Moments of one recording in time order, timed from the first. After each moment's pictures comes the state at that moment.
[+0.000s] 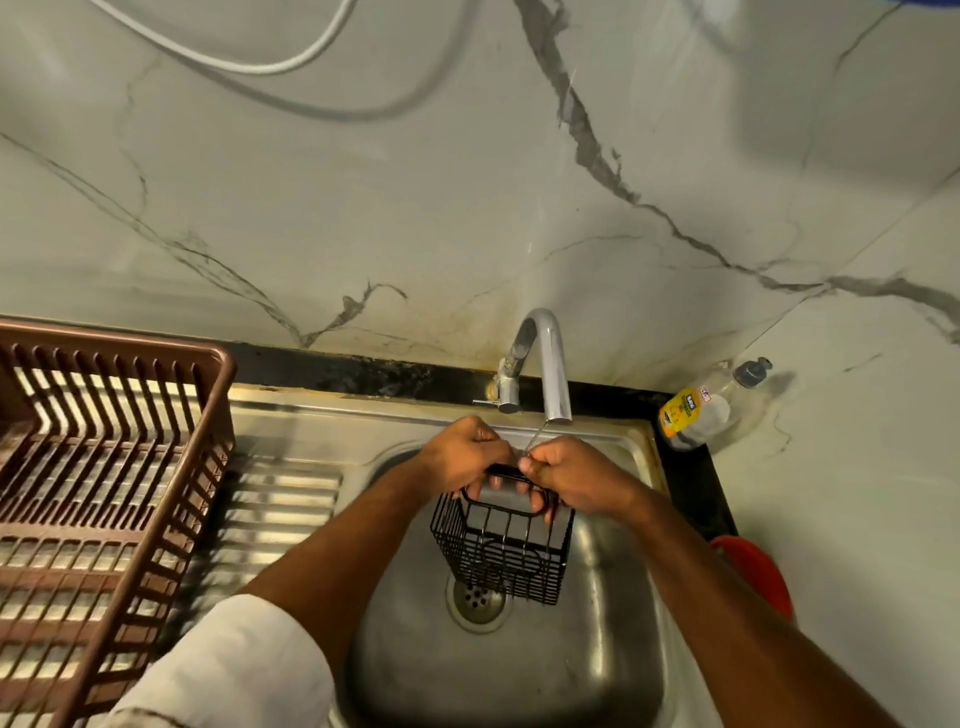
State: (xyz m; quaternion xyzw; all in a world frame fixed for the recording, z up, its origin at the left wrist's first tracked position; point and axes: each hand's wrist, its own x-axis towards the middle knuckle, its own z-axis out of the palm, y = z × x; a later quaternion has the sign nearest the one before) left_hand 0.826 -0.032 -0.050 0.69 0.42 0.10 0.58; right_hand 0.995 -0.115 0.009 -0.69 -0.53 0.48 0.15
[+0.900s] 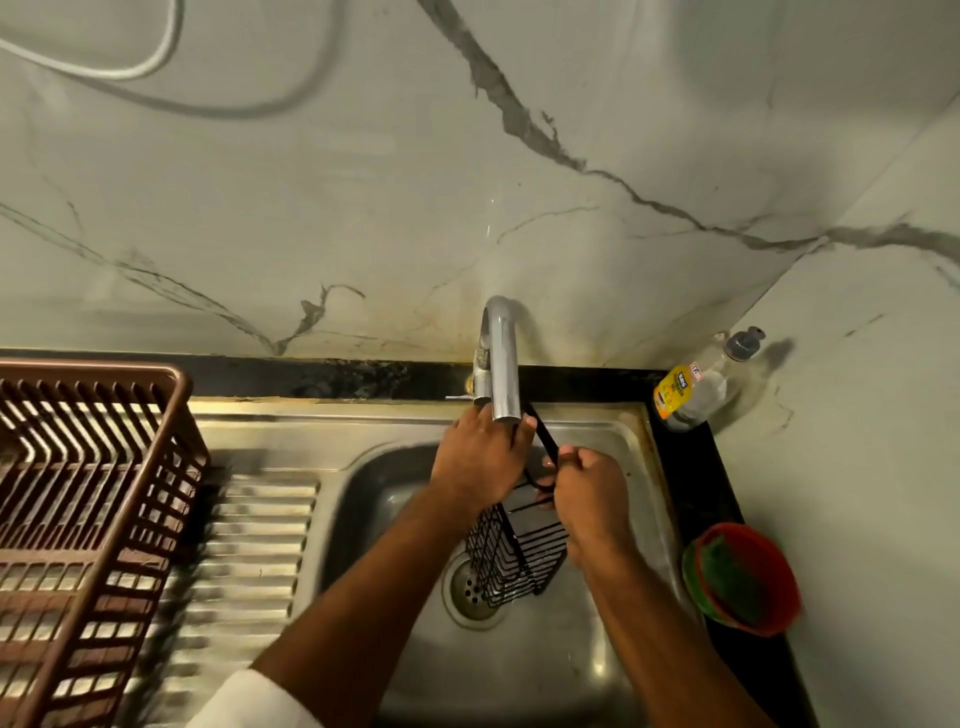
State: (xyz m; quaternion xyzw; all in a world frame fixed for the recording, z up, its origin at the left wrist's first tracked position) left_hand 0.895 -0.066 -0.026 0.82 0.51 0.06 0.26; right_hand 0.998 -0.144 -0.021 -0.82 -0.22 0.33 0.42
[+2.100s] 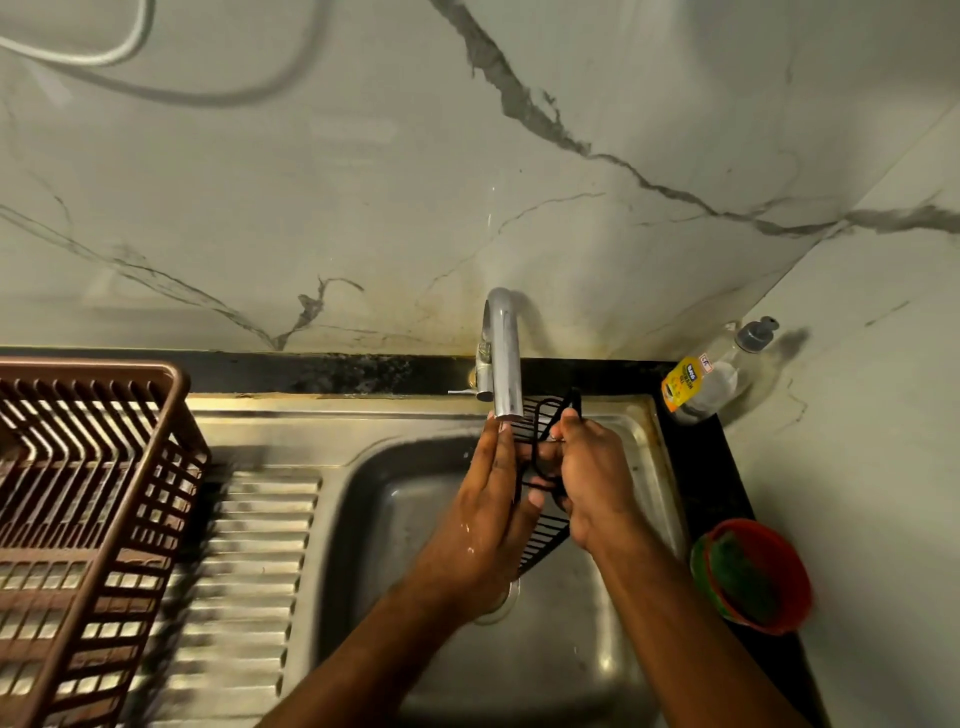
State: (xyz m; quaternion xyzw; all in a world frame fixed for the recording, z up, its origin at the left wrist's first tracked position) left_hand 0.852 -0.145 -0.014 0.78 0.41 0.19 0.44; right_hand 0.993 -0.131 0.011 -0.75 -0.14 0.44 0.47
